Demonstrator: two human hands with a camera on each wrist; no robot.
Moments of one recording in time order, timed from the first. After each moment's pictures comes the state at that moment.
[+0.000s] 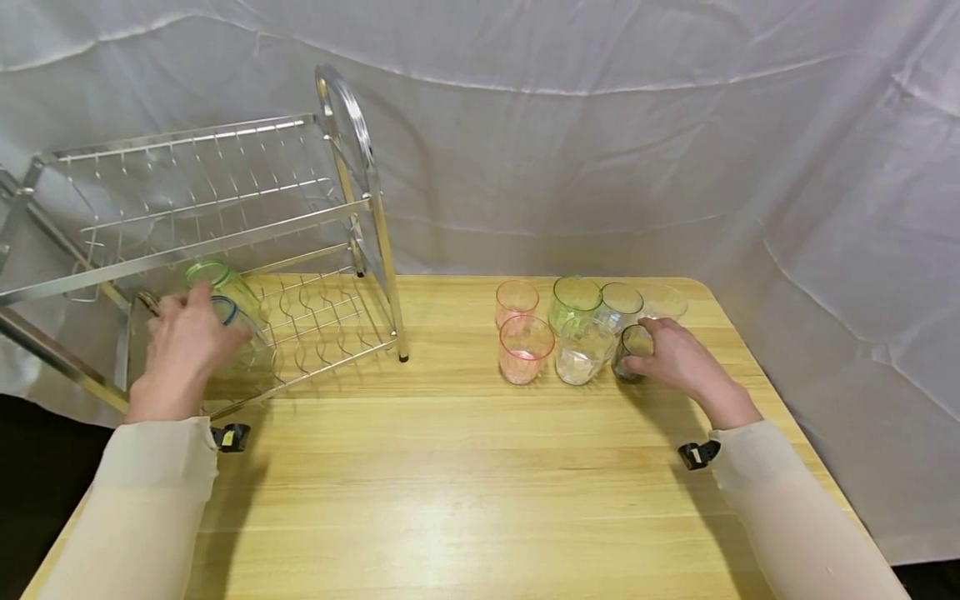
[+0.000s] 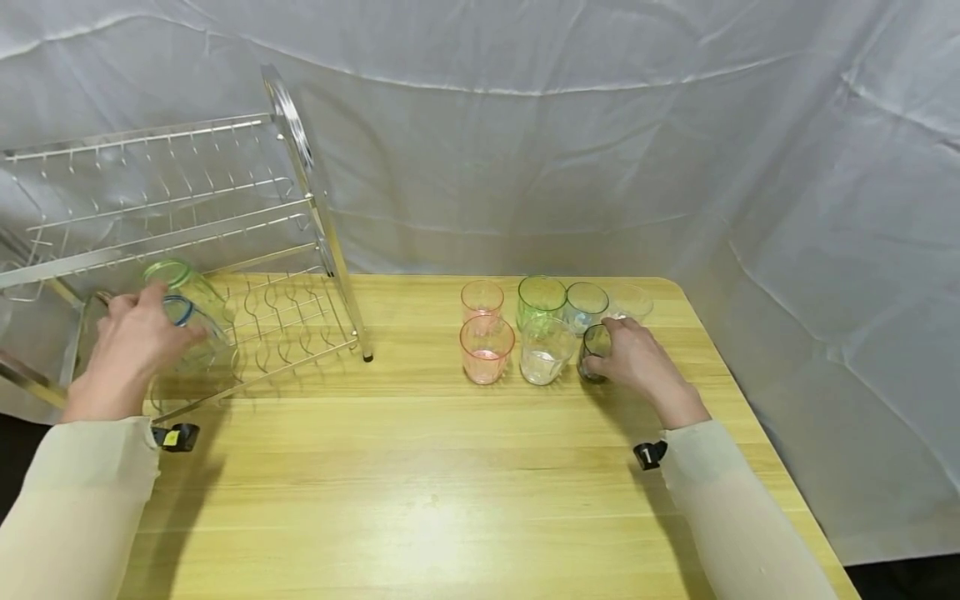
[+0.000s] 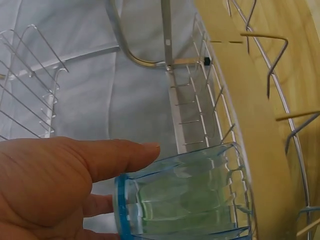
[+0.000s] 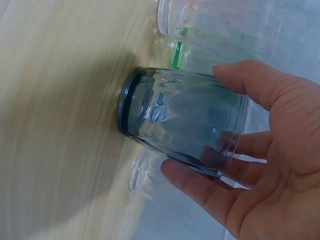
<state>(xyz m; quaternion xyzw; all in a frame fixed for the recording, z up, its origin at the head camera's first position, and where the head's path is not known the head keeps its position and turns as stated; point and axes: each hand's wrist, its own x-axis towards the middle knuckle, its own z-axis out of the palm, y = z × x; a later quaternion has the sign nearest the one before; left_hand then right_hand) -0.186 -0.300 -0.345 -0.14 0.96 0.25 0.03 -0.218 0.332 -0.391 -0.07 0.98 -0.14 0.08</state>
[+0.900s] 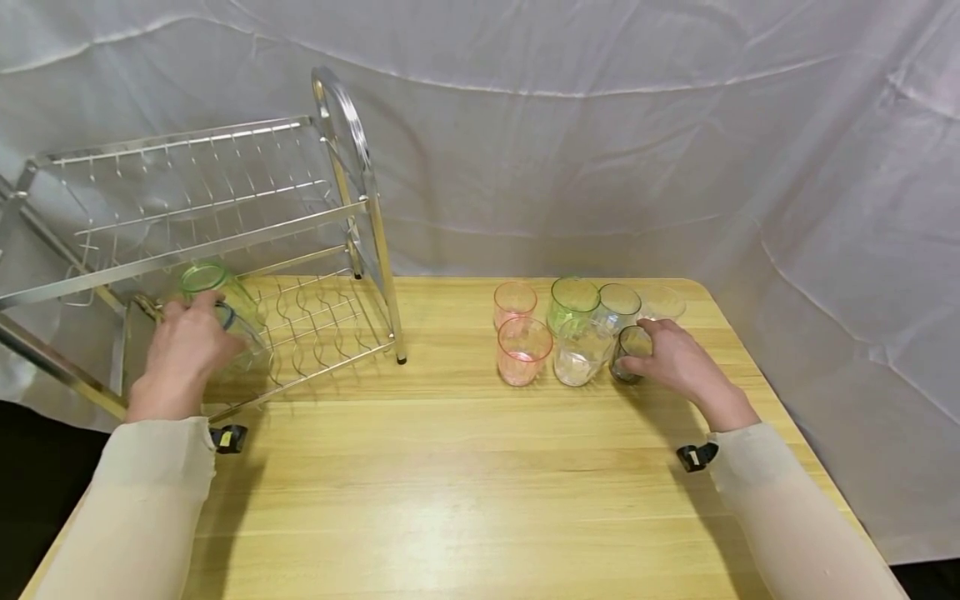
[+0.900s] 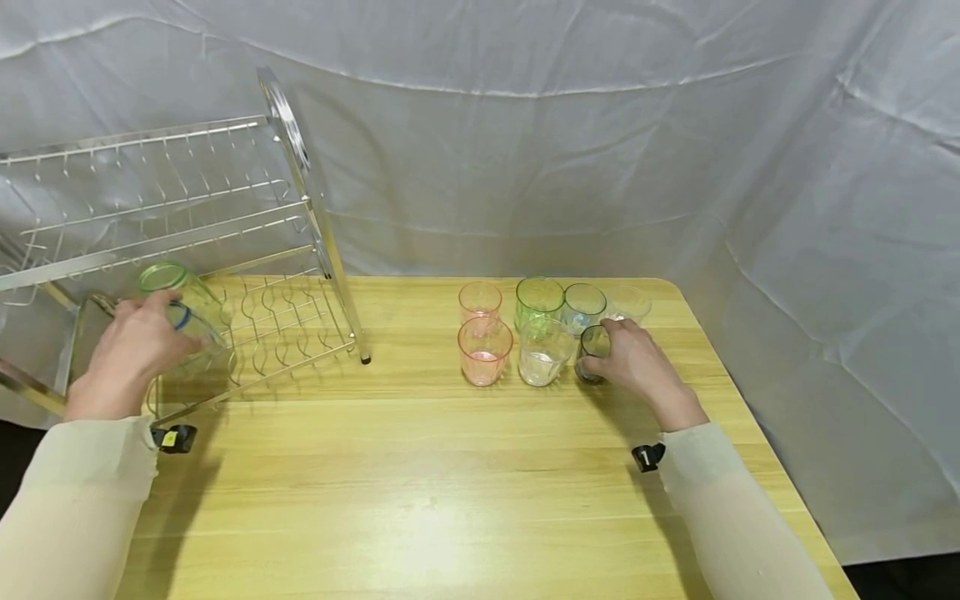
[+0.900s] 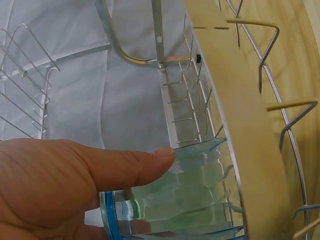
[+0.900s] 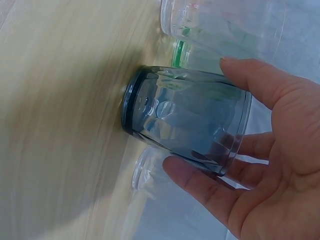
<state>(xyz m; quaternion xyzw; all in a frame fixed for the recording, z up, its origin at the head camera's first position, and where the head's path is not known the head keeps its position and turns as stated) -0.191 -0.303 -0.354 -0.10 0.97 0.22 0.02 -0.217 0.333 -0.393 -0.07 0.98 -0.15 0.06</state>
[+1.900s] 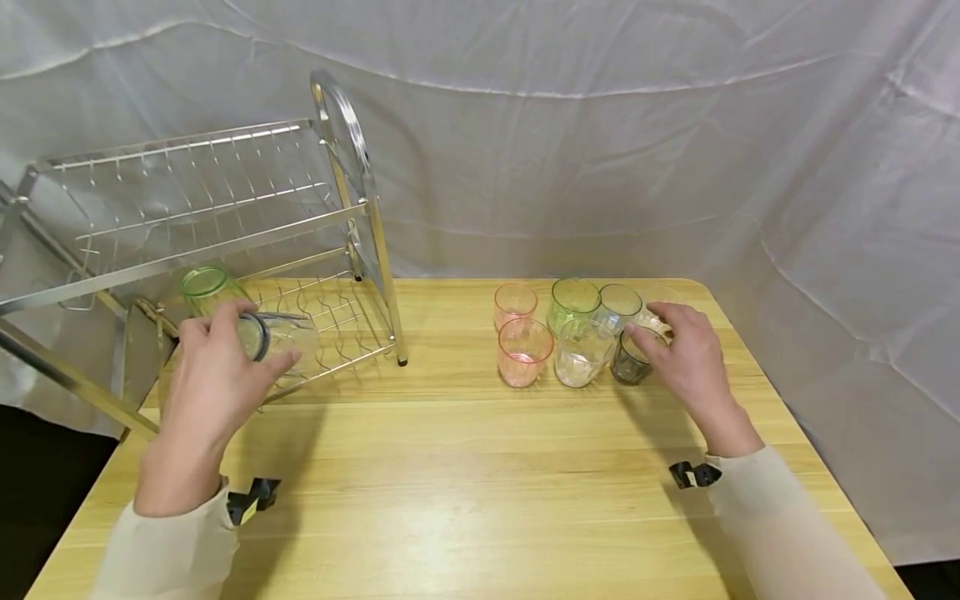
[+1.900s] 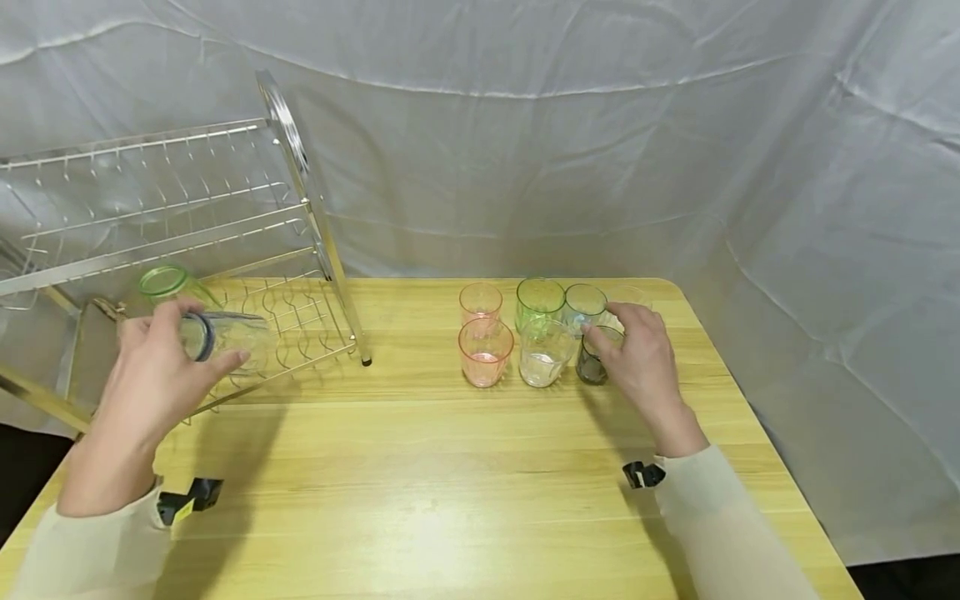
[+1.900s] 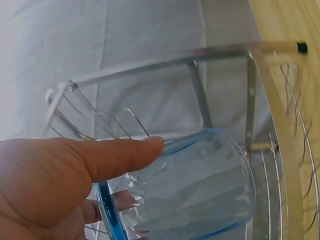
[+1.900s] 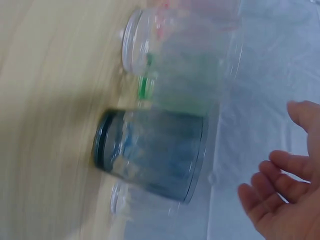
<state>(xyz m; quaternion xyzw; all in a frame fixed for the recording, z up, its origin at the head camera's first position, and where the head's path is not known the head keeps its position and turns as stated) -0.131 -0.230 -0.329 -0.09 0.95 0.29 -0.06 -0.186 0.310 -0.383 -0.05 0.94 -0.27 -0.18</state>
